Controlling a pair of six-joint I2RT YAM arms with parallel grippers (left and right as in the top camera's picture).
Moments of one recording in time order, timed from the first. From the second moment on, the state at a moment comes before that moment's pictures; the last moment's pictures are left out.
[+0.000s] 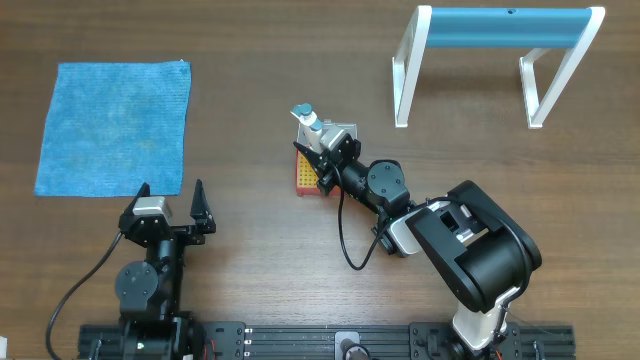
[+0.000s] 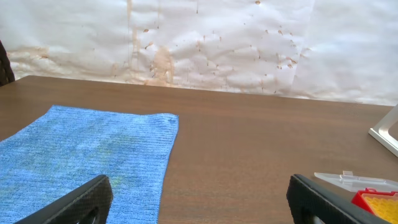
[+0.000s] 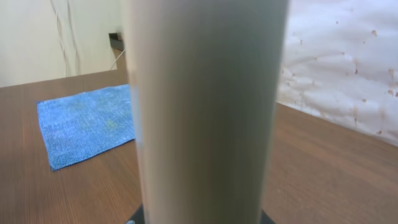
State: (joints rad) left arm 0.02 0.01 0.01 -0.07 -0.03 -0.09; right arm 0.56 1.93 0.52 1.40 -0.32 -0.01
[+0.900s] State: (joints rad) left arm 0.02 0.01 0.01 -0.07 -0.03 -0.09; right arm 0.54 1.31 0.78 0.29 -0.50 -0.03
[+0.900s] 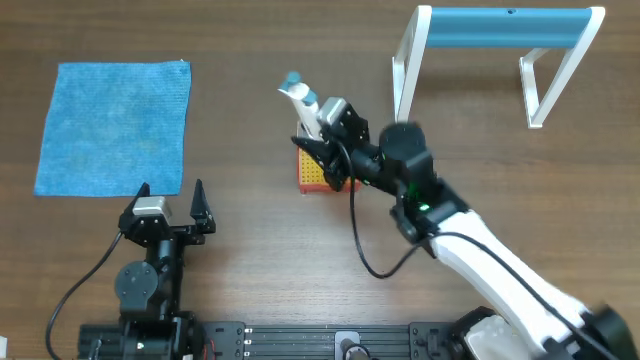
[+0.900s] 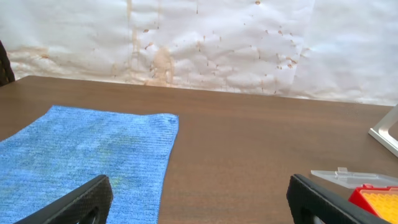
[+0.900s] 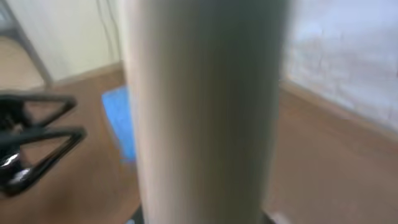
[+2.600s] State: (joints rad) left arm -0.16 1.31 0.94 0.76 1.30 -1.20; right arm 0.56 1.23 0.95 0.02 -0.85 0.43
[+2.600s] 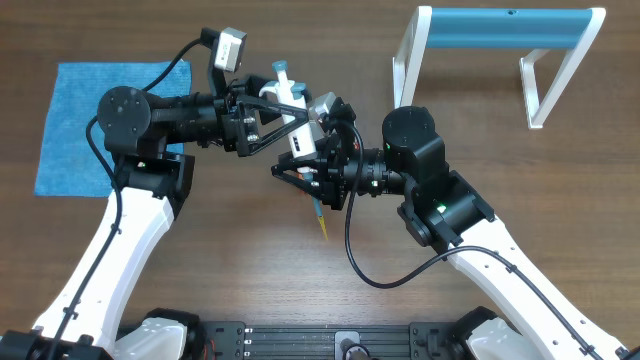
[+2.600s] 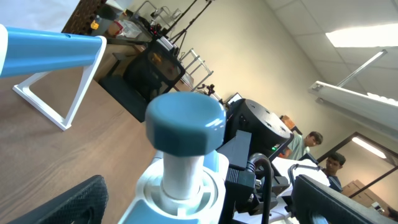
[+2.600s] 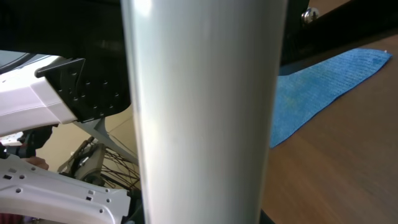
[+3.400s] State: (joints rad) left arm -0.13 1.33 0.94 0.76 1.36 -1.16; right arm 0.56 1.23 0.95 0.02 -0.85 0.43
